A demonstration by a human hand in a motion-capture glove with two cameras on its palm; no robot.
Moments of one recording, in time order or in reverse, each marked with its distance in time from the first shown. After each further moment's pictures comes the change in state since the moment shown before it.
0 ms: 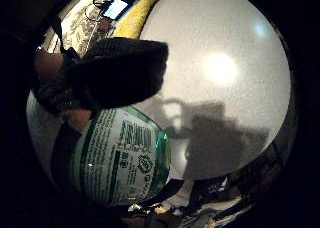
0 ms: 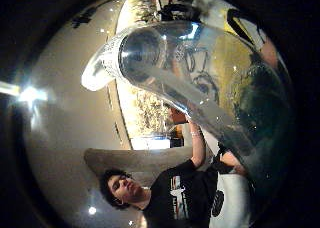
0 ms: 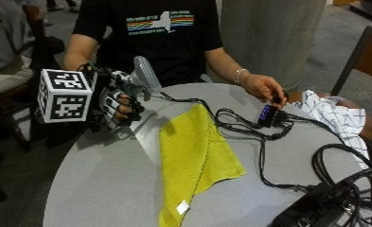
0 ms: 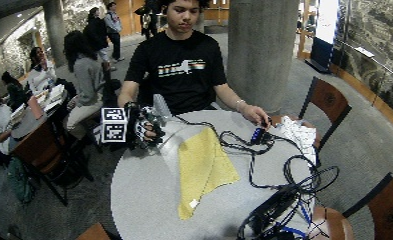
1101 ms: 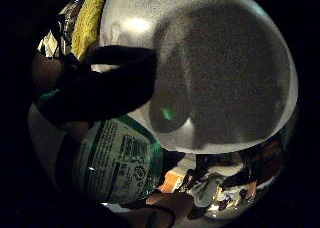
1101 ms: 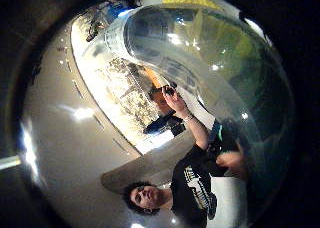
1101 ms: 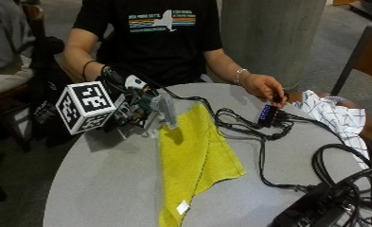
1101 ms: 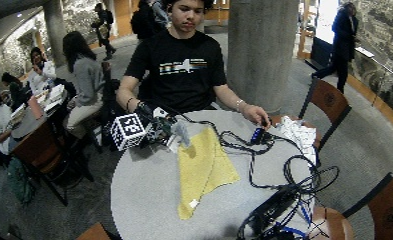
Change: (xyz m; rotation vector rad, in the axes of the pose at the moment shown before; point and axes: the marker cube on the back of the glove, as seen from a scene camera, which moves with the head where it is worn) arm 0.013 0.004 0.039 -0.272 0.034 0.343
